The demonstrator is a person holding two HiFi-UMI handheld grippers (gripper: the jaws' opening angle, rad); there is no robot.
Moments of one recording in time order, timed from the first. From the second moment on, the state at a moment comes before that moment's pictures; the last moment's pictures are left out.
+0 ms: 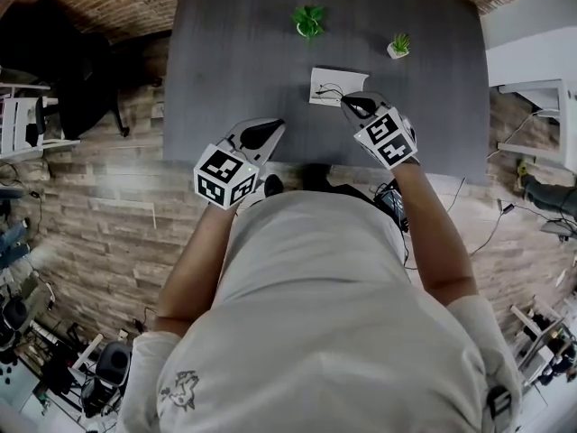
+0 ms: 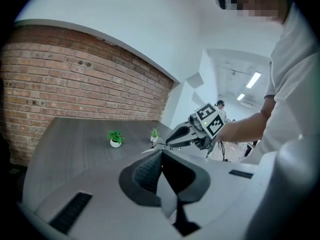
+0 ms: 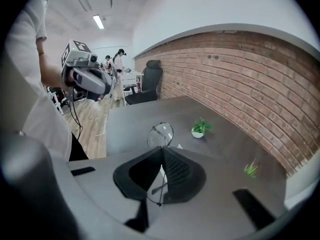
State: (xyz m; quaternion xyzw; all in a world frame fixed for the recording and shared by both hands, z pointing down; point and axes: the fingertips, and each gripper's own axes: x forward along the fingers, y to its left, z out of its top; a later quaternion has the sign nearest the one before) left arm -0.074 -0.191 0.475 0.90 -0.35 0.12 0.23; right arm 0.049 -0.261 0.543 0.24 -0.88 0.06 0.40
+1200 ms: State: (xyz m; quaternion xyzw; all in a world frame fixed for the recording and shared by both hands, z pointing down) left arm -0.096 -0.082 0.415 0.94 -0.27 0.09 0.18; right arm 0.044 -0.104 0.411 0.39 -0.89 0.06 0.21
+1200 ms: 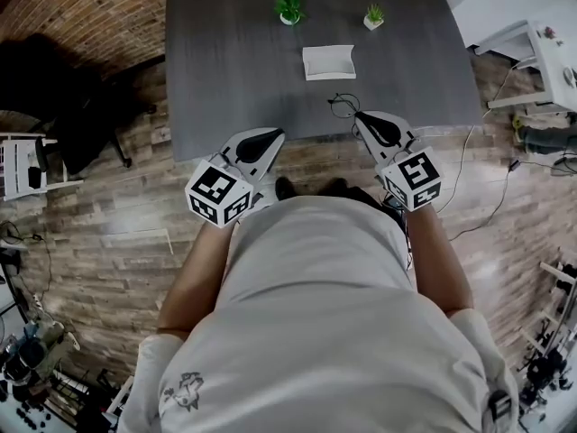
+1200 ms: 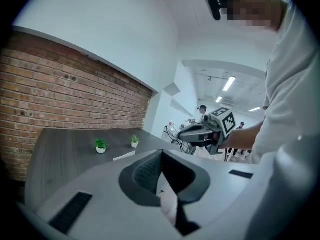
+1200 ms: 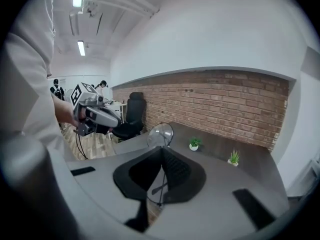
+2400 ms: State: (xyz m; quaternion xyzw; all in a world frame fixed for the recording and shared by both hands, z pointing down) left arm 0.068 0.003 0.383 0.92 -0.36 0.08 0.14; right arm 0.202 -0.015 0.385 0.32 -0.94 0.06 0.14
